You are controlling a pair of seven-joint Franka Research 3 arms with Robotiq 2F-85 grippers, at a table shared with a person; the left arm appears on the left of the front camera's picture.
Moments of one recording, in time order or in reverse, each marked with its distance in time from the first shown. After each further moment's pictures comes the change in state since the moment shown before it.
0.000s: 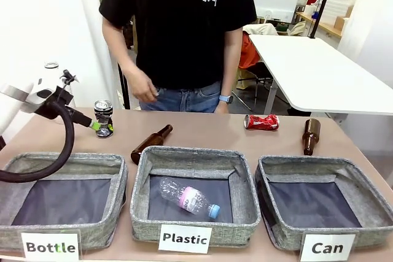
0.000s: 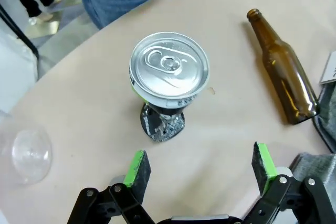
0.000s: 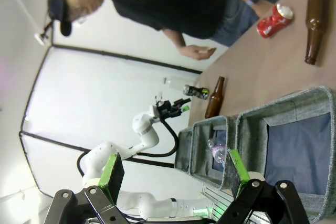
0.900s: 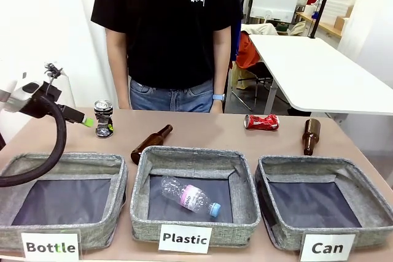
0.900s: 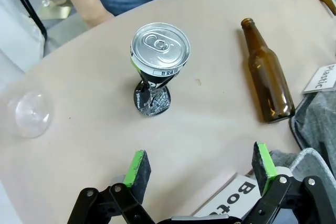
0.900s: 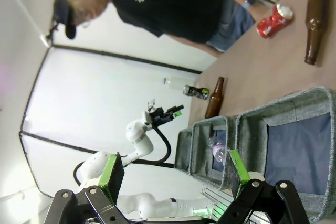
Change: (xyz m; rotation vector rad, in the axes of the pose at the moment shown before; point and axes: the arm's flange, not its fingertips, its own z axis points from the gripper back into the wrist) left arm -0.009 -0.038 0.045 0.050 -0.030 0.143; right arm 0.000 0.000 0.000 0.000 -0.001 0.000
